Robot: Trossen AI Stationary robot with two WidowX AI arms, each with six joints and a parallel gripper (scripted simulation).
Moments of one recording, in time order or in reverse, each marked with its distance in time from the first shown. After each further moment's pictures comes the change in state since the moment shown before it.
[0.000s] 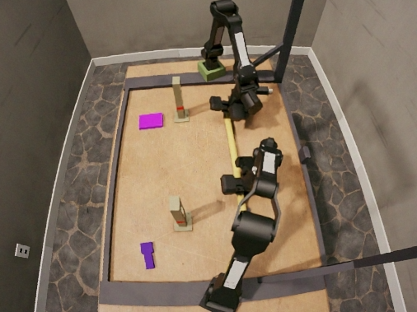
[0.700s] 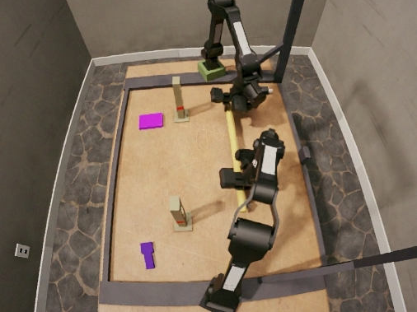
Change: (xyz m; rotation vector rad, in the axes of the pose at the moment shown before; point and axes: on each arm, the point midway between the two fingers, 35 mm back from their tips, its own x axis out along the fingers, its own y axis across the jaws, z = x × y) left arm -0.044 0.018 0.000 0.024 -0.003 -0.003; right arm -0.044 -0.009 0.000 0.024 0.005 -0.002
